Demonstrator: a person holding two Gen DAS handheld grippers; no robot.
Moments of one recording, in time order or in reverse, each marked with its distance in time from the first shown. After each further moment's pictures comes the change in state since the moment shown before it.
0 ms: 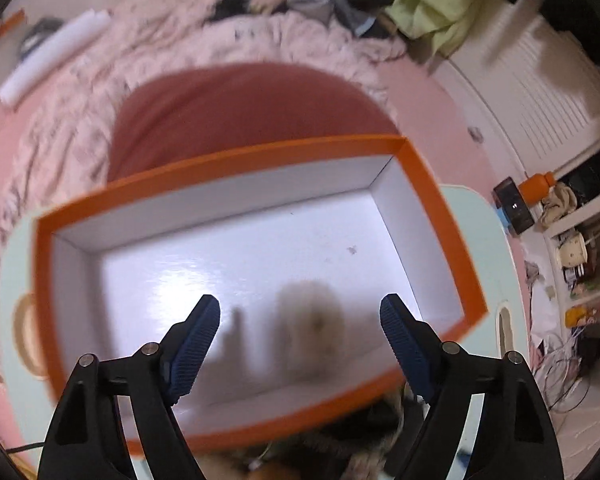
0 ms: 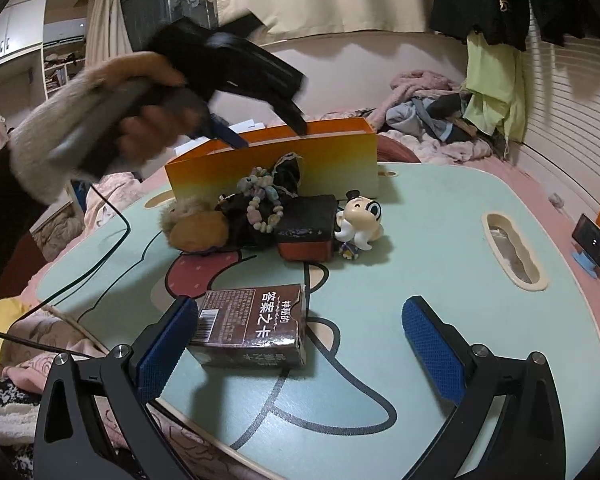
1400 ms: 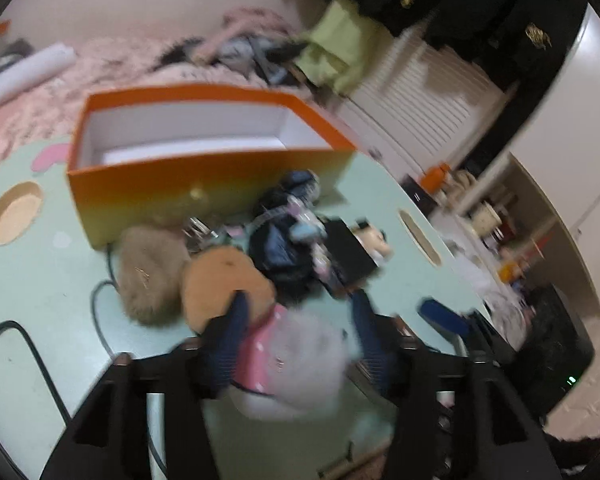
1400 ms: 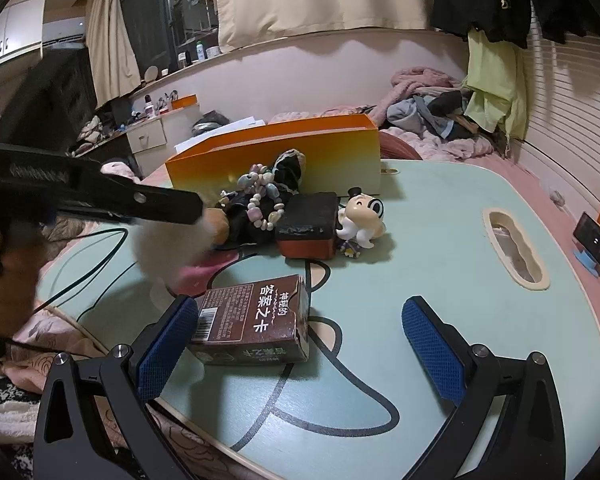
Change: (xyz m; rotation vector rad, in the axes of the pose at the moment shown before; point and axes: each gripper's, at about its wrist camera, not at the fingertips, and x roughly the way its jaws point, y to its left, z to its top) left arm -0.074 0.034 -0.170 0.113 -0.332 -0.299; right arm 0.001 -0.002 0.003 0.000 0.012 0.001
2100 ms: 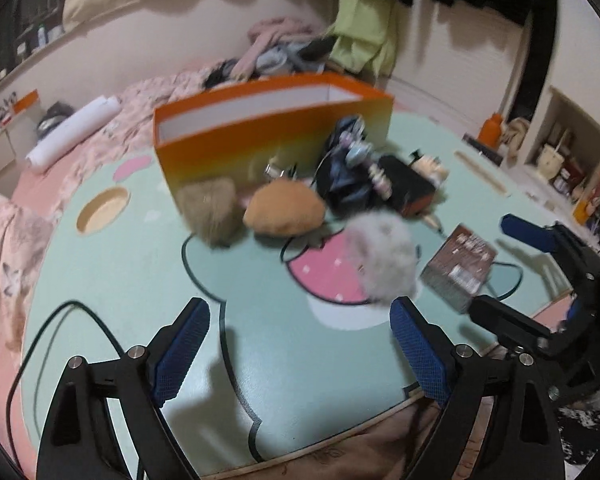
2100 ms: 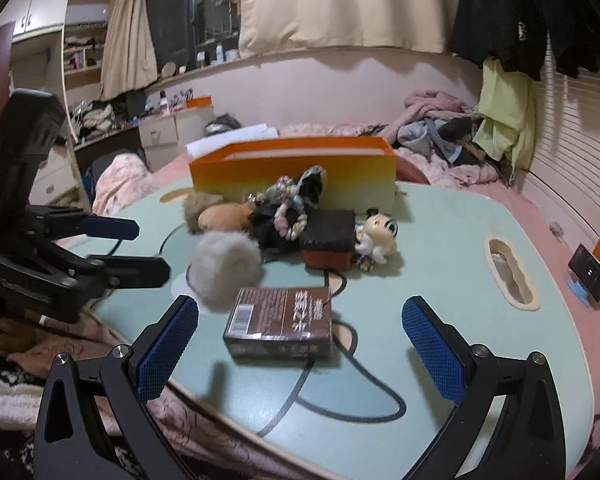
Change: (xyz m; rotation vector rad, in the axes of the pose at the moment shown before) left arm -0.018 -0.002 -0.049 0.185 0.042 0.324; right arm -0.011 0.015 -0.002 -0.101 -0.017 0.000
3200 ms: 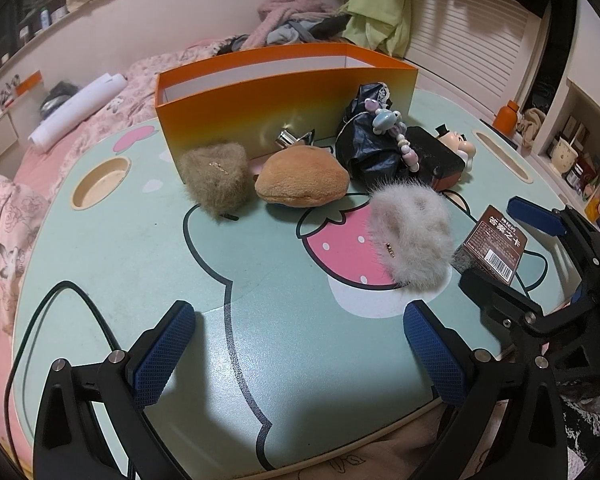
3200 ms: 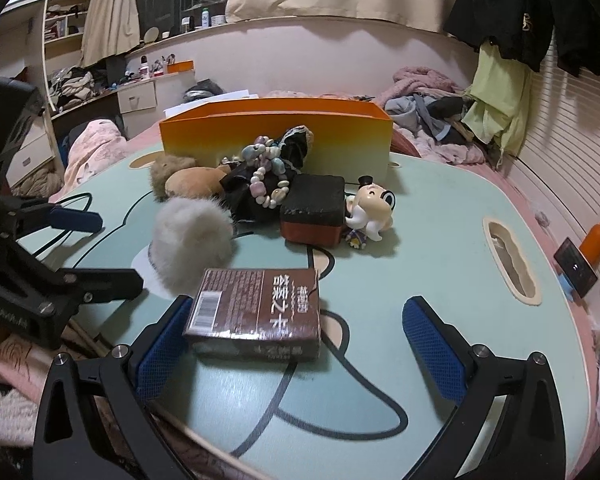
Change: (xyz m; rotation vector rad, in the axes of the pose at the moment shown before) left arm 0.016 0.008 -0.007 -0.014 0.061 0.018; right arm 0.027 0.004 0.004 -0.024 0.101 -0.096
